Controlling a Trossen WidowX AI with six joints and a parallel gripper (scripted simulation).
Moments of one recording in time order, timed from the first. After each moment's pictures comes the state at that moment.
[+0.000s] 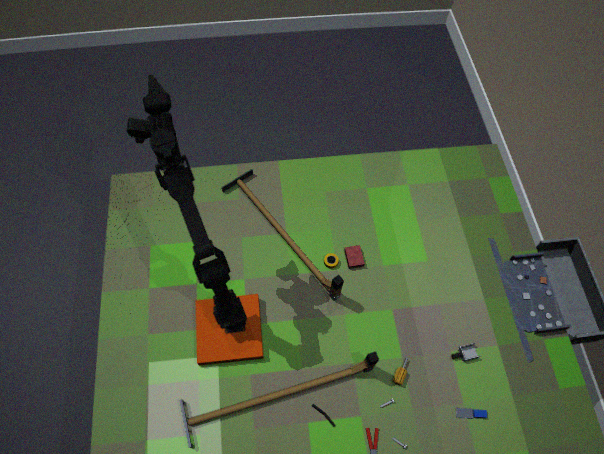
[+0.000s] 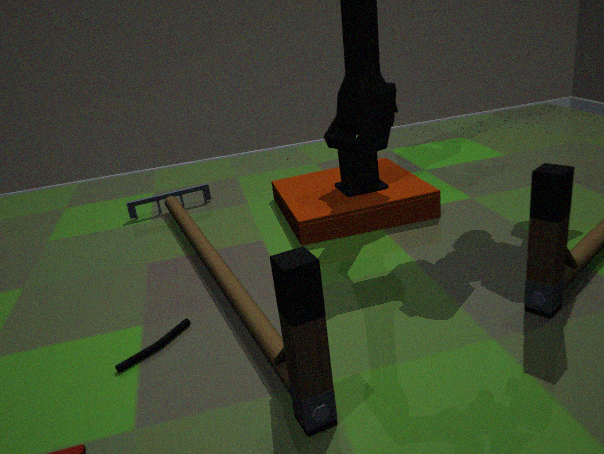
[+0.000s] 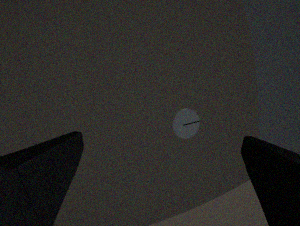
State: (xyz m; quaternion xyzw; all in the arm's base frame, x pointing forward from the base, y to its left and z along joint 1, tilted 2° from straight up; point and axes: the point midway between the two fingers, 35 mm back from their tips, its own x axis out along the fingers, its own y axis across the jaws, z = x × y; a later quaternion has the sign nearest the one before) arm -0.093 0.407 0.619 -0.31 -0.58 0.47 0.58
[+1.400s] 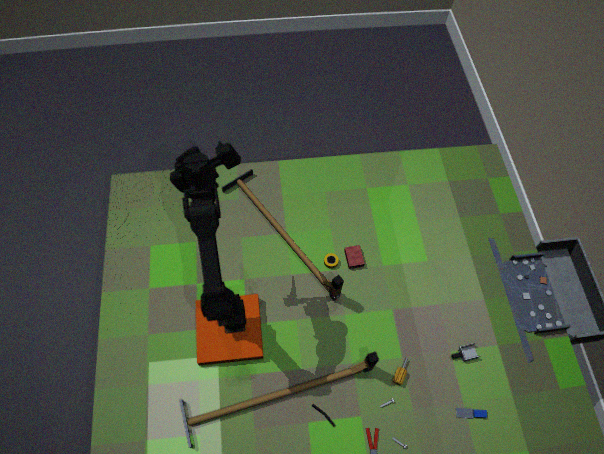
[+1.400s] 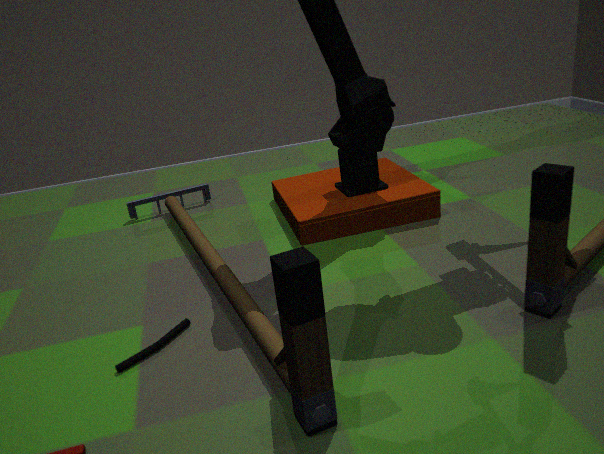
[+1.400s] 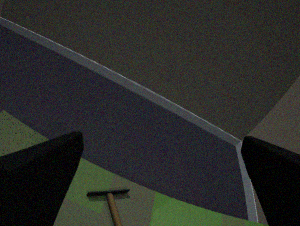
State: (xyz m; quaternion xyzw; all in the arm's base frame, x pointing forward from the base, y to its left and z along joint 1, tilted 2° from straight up) arm 0.003 0.315 0.471 -0.26 -0.05 0.70 0.67
